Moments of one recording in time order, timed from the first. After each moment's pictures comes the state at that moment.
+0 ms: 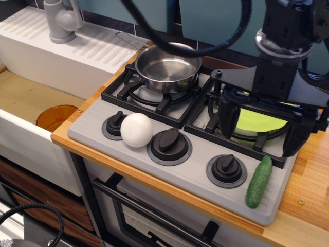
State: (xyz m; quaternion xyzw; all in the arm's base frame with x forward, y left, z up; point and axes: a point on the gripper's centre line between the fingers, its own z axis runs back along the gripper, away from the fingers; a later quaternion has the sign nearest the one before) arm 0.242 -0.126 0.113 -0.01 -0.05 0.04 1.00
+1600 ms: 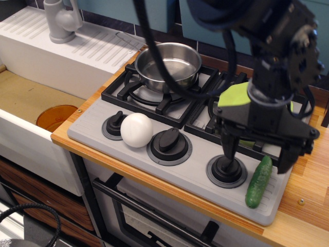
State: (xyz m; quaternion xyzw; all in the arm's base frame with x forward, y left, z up) arm 0.264 -0.133 0.050 -0.03 -0.09 0.05 0.99
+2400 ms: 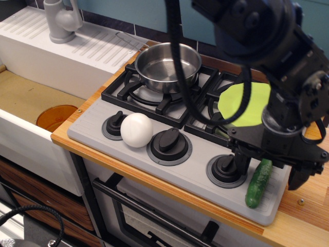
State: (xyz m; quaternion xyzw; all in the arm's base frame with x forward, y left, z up) arm 0.269 -0.147 0.027 -0.02 -0.11 0.05 0.99
